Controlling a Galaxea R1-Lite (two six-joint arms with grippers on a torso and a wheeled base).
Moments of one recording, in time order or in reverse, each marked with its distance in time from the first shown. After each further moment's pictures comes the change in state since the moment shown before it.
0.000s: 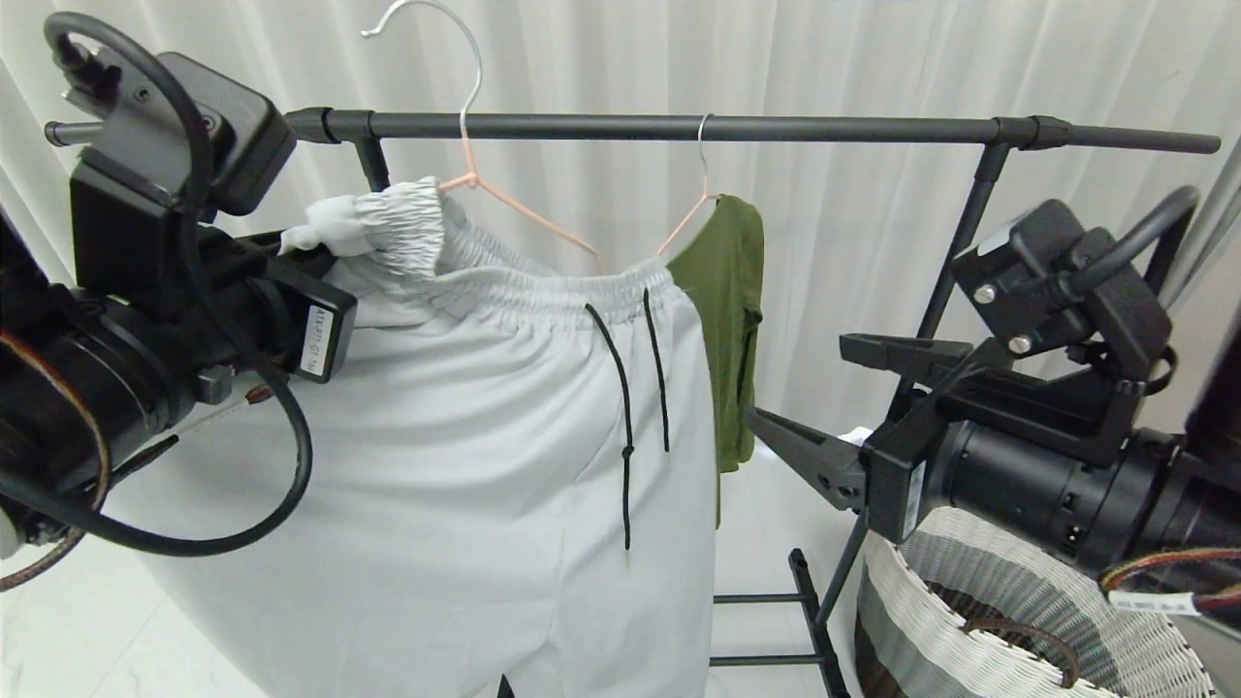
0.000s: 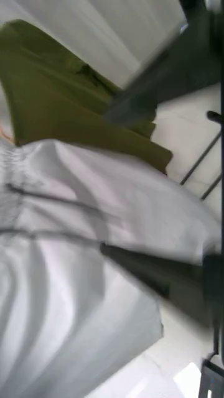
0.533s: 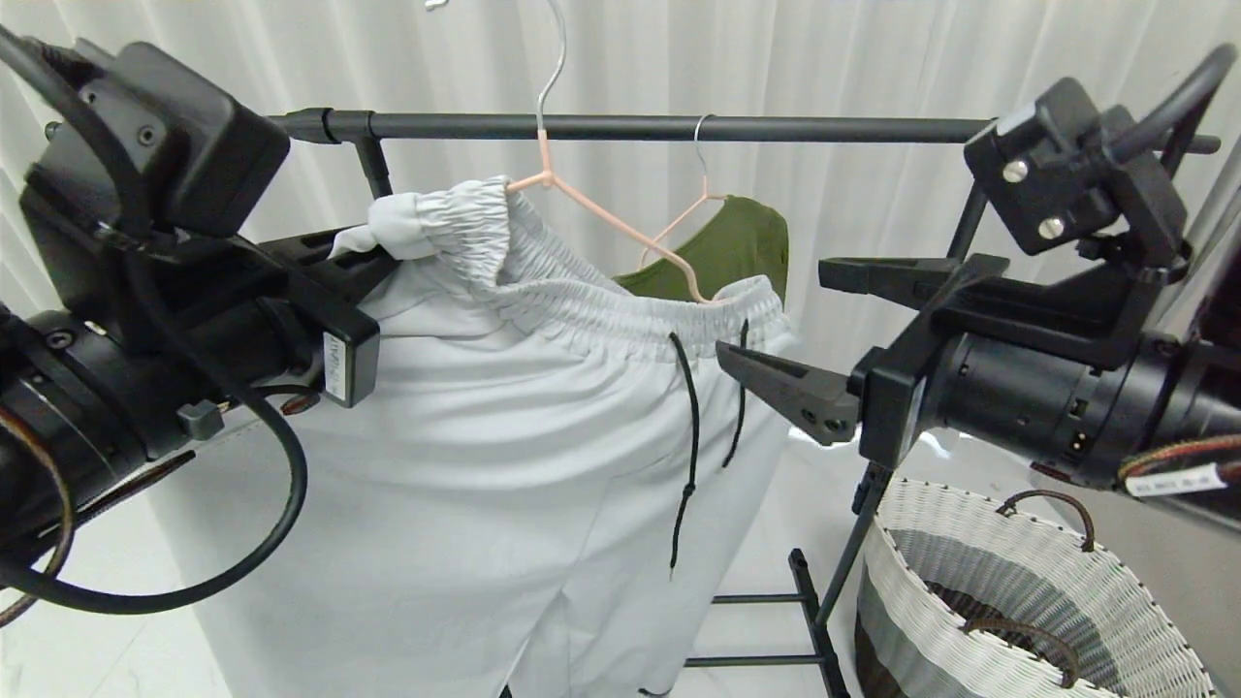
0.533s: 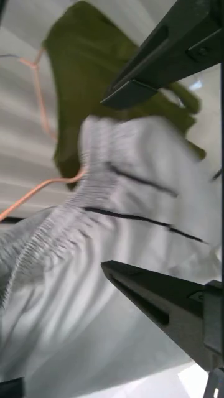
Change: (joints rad) left arm -0.022 -0.027 0.064 -0.113 -0.316 0.009; right arm -0.047 0.034 -0.172 0.069 0.164 -0.057
